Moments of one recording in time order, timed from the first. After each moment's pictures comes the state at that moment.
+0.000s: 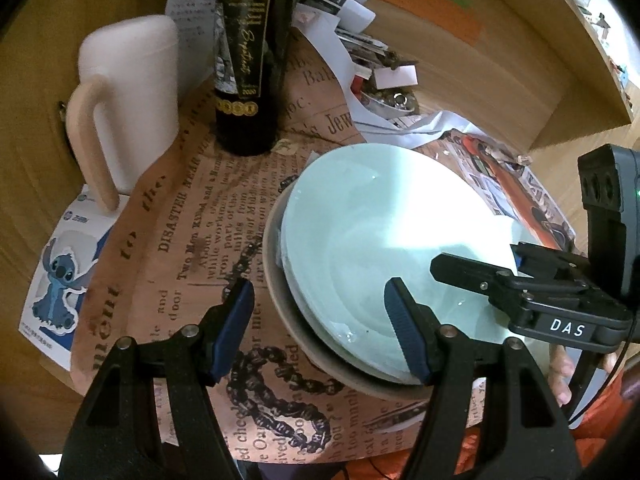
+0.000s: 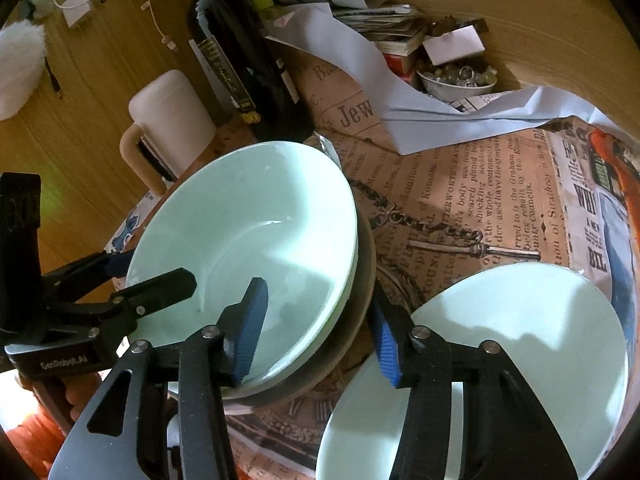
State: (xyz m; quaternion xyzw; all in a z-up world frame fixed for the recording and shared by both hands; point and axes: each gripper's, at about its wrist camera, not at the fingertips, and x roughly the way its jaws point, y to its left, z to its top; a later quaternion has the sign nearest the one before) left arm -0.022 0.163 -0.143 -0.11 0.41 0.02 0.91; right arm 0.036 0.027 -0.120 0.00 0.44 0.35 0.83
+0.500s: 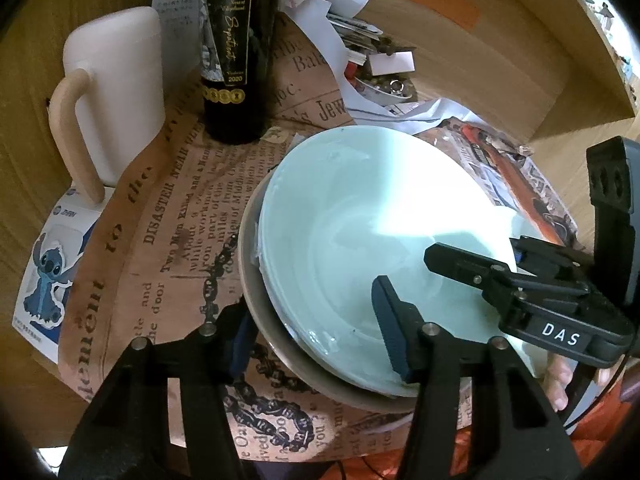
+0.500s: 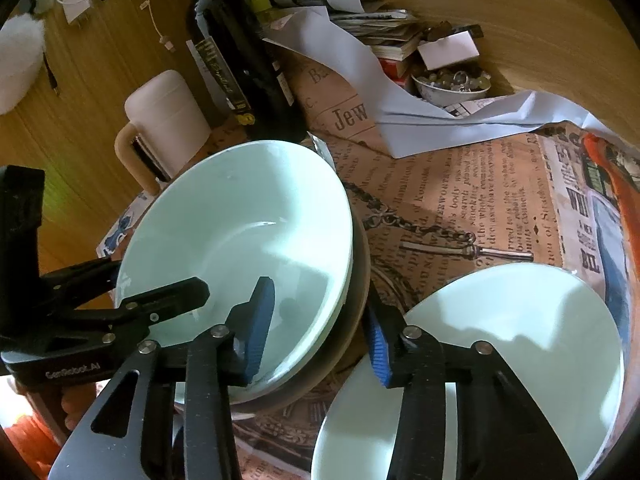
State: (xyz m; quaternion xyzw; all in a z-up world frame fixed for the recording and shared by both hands) left arm -0.019 0.153 -0.147 -0.11 0.42 0.03 0.90; right arm 0.033 0.025 -0.118 -0.01 0.43 0.34 0.84
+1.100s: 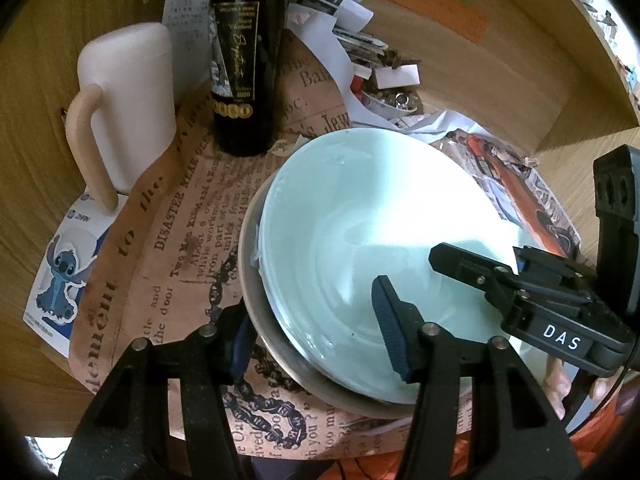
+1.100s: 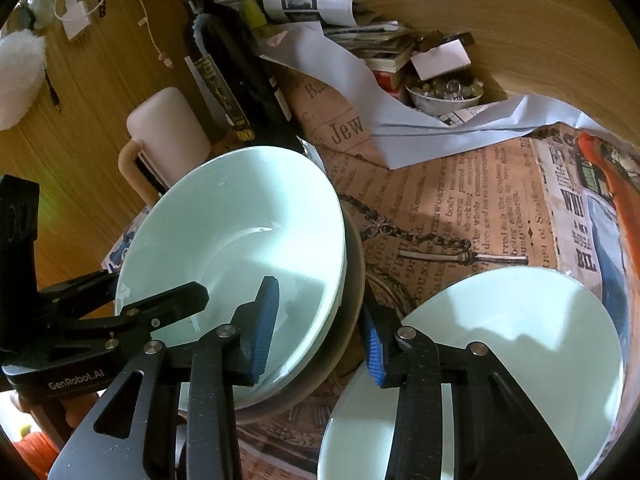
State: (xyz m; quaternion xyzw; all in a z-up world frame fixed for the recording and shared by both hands) left arm -0.024 0.151 -0.134 -0.11 0.41 0.05 0.91; right arm 0.032 0.022 -0.111 0.01 0.42 0.34 0.84
